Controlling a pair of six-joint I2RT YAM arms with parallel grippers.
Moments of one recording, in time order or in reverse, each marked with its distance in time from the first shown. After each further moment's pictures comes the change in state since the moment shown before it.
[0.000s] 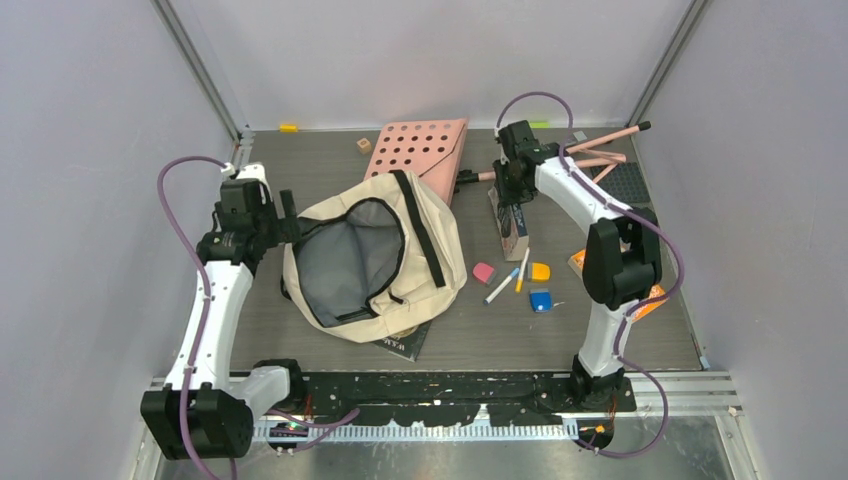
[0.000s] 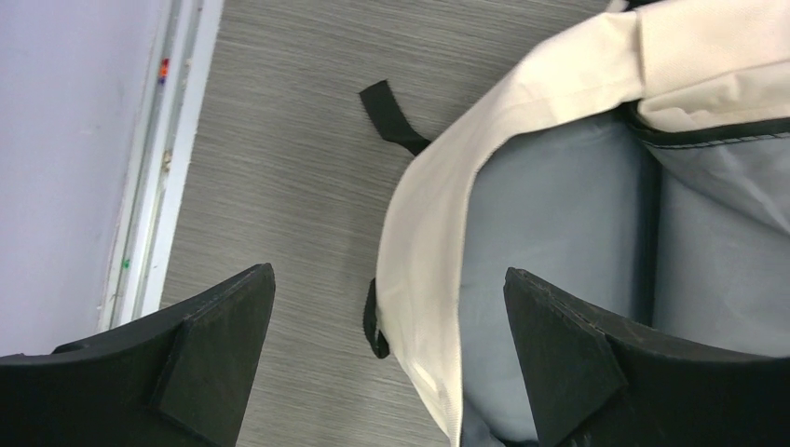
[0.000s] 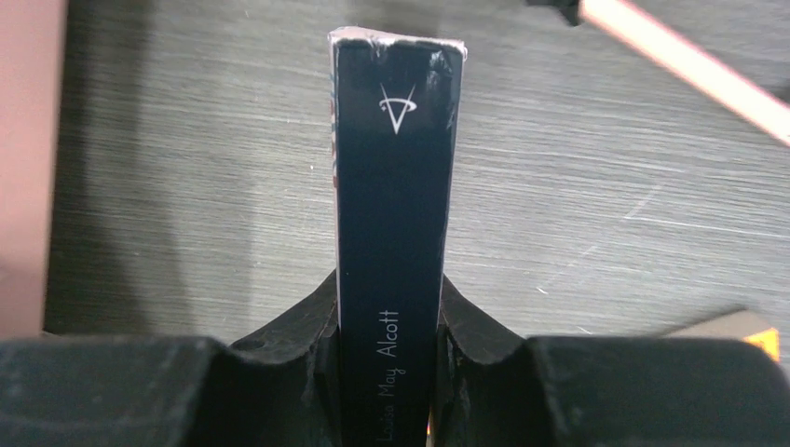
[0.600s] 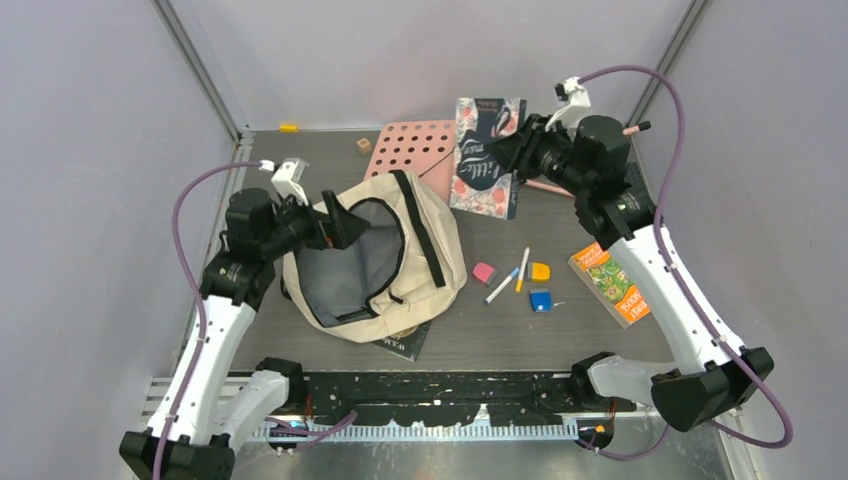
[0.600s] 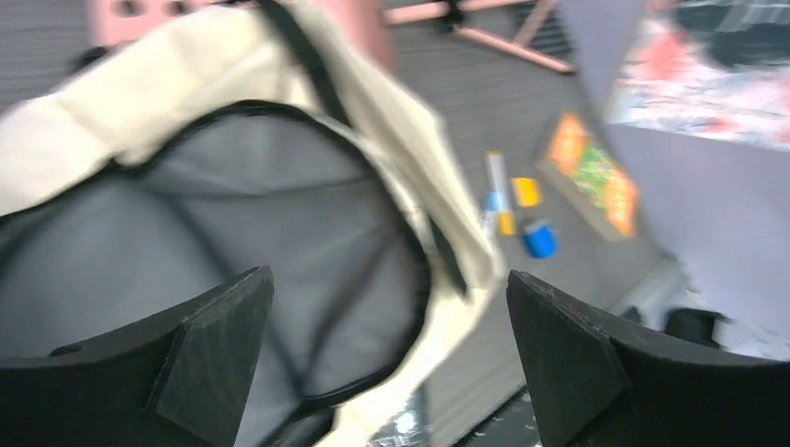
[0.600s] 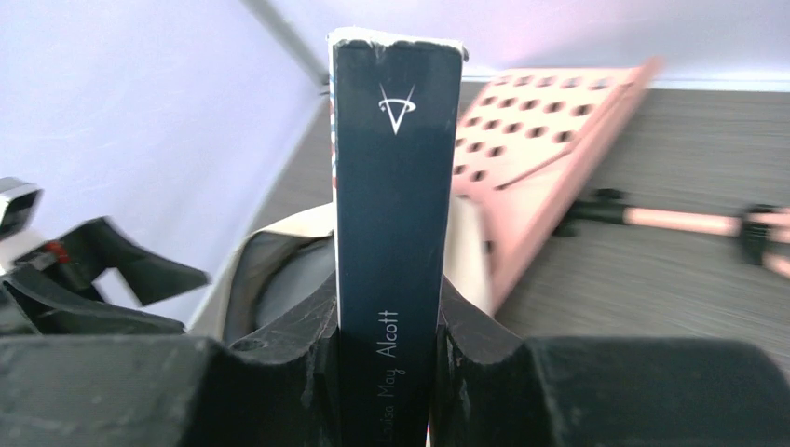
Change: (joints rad) left arm -0.182 -0.154 -0.029 0.198 0.630 -0.236; right arm 0.038 -0.711 -0.184 0.386 -0.309 0.299
